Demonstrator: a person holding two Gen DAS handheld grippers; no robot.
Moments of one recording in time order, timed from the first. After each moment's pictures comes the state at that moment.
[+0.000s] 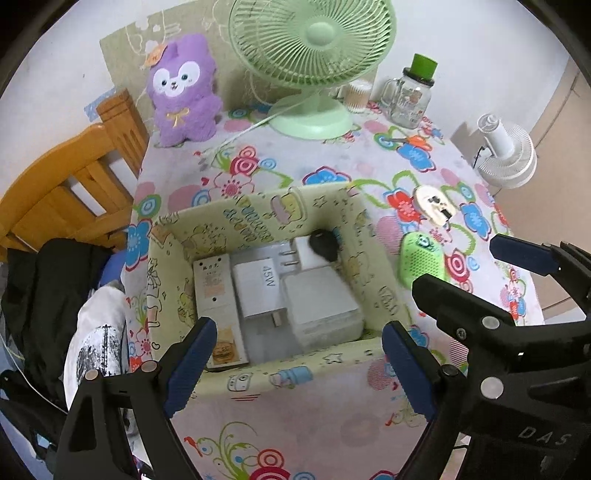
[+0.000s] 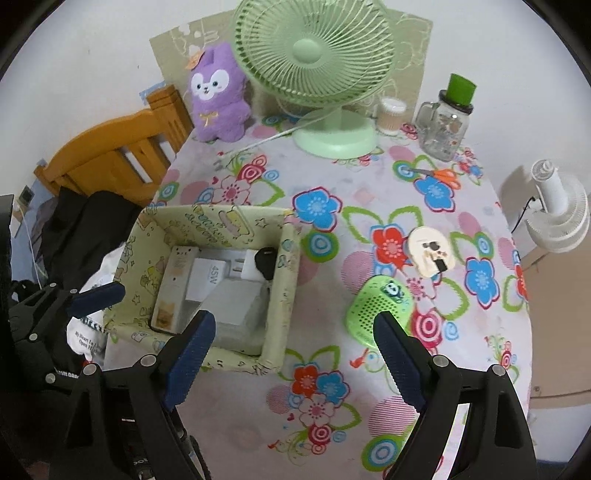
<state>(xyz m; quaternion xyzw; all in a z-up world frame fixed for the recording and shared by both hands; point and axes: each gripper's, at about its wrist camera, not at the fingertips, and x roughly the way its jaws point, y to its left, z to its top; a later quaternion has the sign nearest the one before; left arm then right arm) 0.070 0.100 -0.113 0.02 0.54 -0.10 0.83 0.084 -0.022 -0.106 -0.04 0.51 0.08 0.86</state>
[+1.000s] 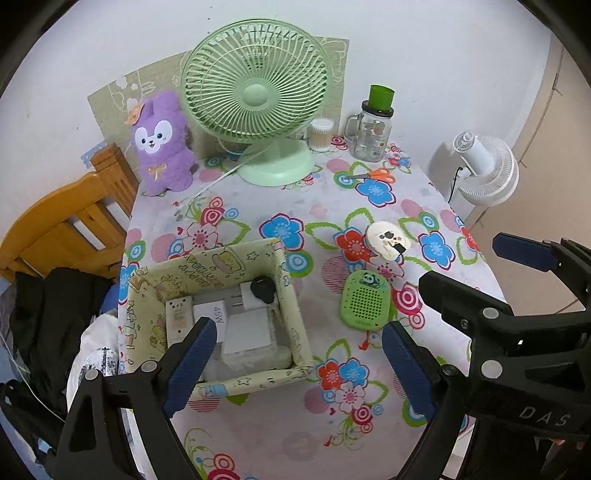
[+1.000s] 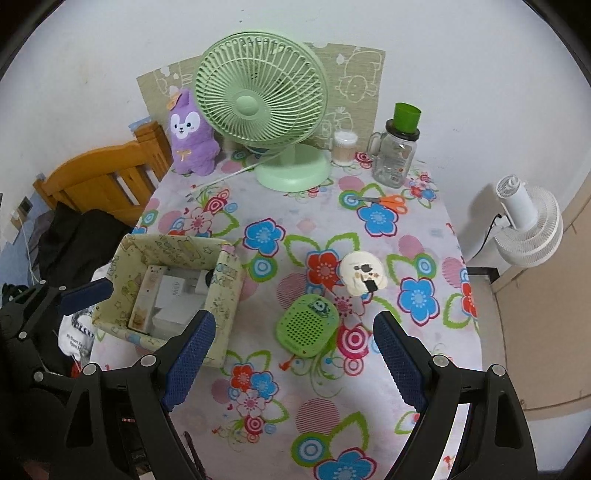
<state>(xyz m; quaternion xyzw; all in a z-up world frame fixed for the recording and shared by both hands) 0.057 0.026 -0.064 0.03 0.49 -0.09 0.87 0.068 -0.100 -0.054 -0.05 0.47 0.07 0.88</state>
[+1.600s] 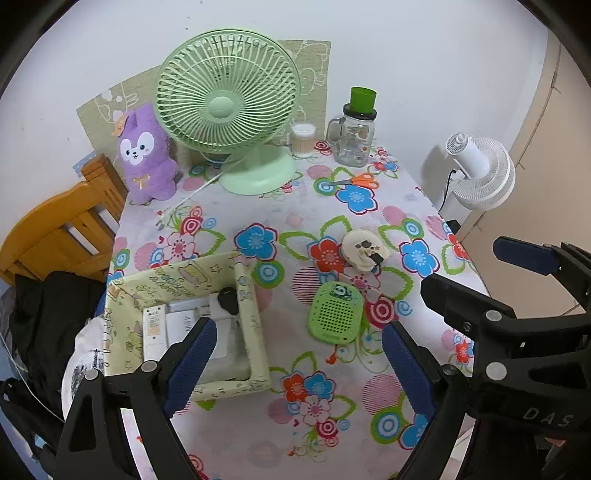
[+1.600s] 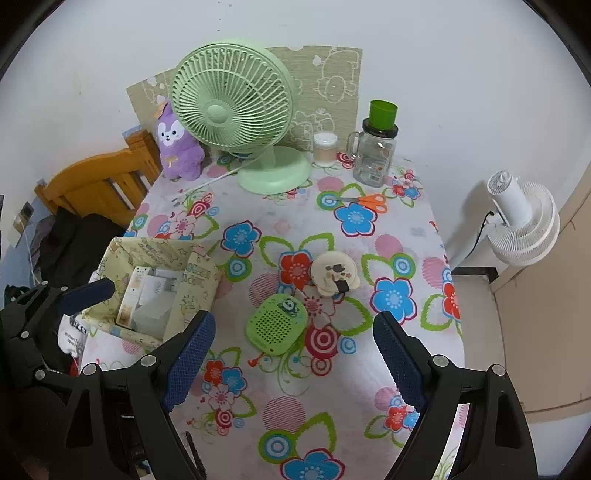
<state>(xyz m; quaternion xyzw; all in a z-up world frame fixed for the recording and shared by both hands) 0.061 -0.021 -0.057 0.03 0.49 -0.09 0.87 0.070 -0.153 -0.048 -0.04 0.46 0.08 0.88</state>
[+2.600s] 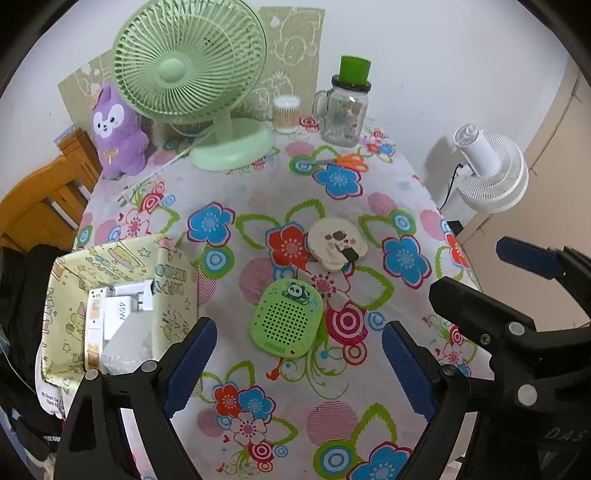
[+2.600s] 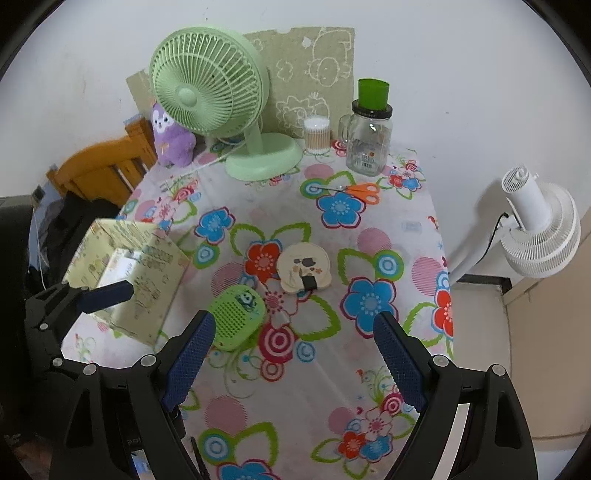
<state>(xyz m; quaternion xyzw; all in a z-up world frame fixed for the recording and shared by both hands) 0.088 -0.087 -0.105 0.00 0.52 -0.07 0.85 0.101 -0.222 -0.087 -0.06 0.47 0.13 0.87</state>
